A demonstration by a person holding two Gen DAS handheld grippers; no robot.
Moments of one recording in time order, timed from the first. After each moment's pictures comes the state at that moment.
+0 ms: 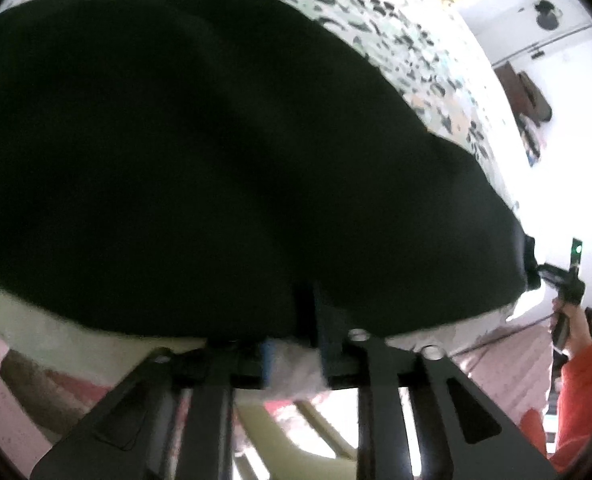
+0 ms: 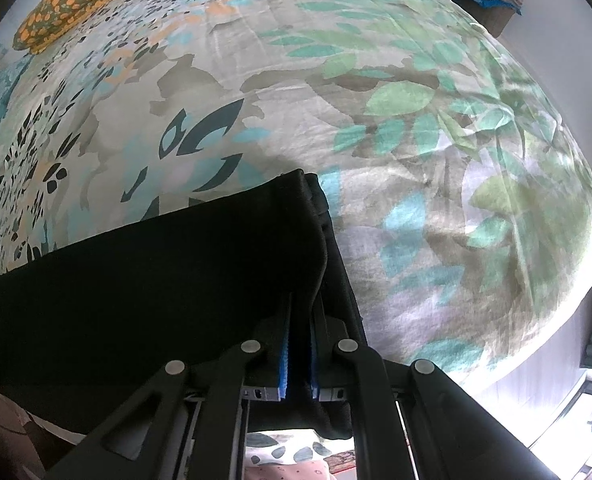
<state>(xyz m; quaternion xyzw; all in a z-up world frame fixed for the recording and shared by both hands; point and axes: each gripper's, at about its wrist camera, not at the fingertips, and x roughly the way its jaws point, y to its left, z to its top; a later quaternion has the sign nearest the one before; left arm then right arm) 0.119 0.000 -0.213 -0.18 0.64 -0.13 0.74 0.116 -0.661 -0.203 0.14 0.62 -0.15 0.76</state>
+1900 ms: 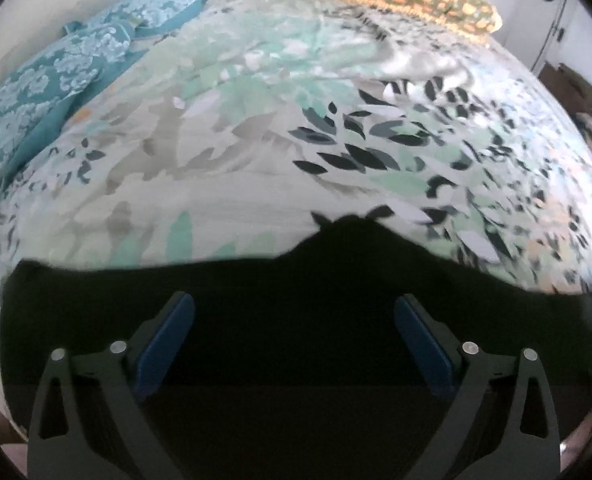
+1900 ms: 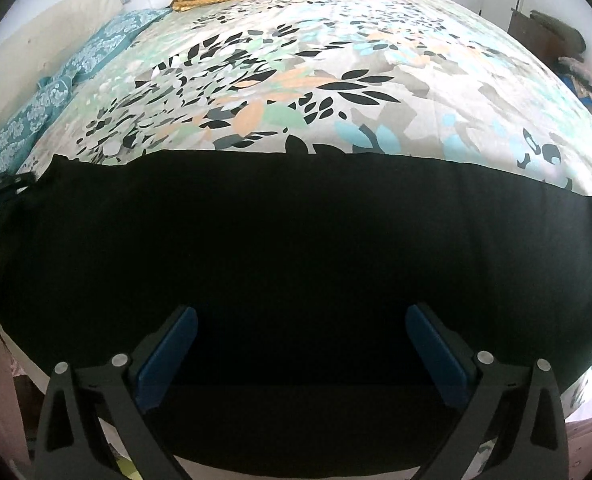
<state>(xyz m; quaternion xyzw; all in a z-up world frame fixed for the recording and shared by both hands) 0.248 0.057 -0.179 -0.01 0.52 -0.02 0.85 0.121 -0.378 -0.226 0.06 0.53 -0.01 0.84</state>
